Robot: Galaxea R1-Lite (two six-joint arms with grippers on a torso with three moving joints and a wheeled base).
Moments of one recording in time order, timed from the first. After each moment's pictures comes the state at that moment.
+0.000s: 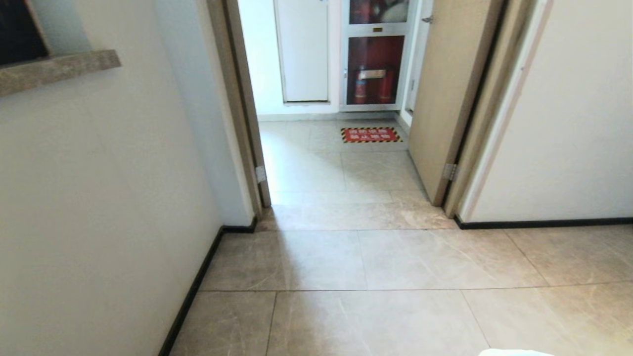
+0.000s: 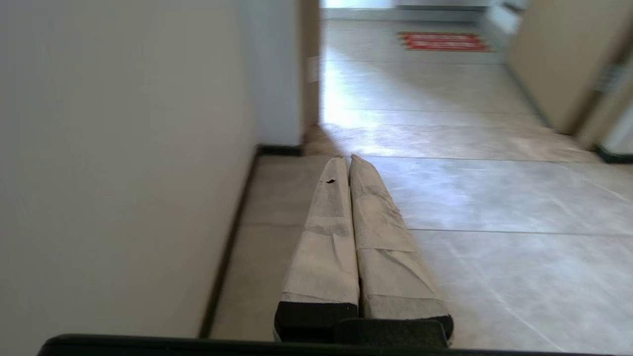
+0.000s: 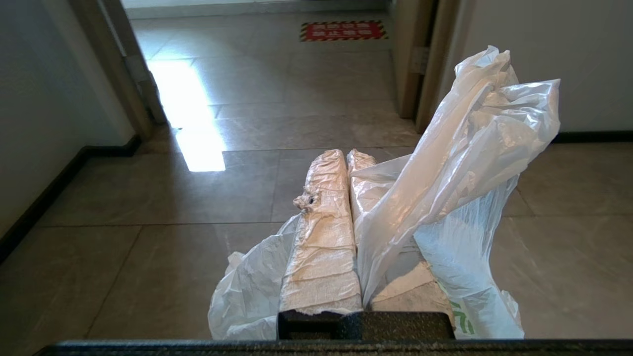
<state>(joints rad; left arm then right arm) 0.00 0.00 0.00 0.00 -0.01 0.00 0.00 0.00 0.00 0.00 0.00 -0.01</state>
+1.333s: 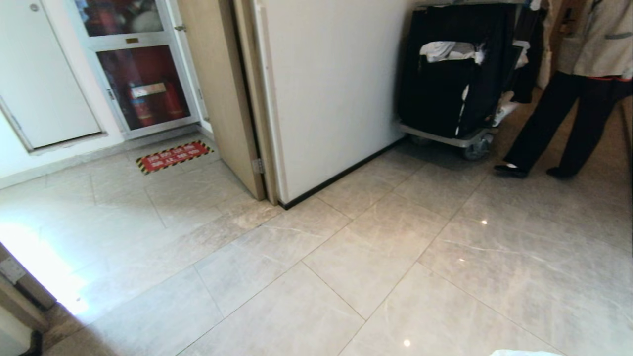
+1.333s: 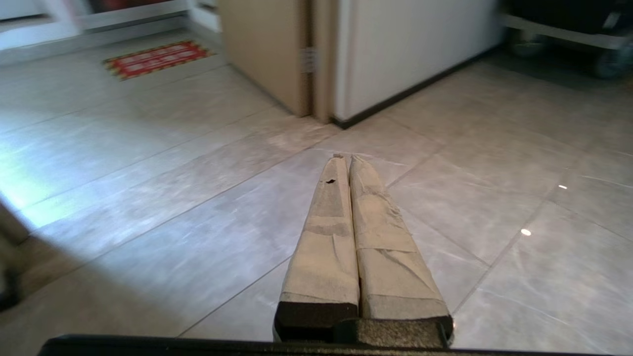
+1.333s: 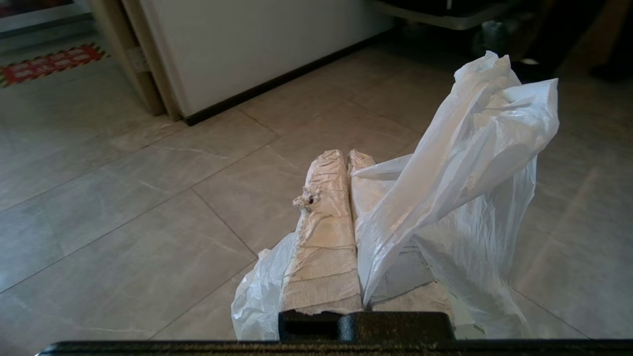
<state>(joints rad) 0.00 0.00 0.00 0.00 -0.01 0.00 0.00 0.00 0.00 0.00 0.00 0.00</state>
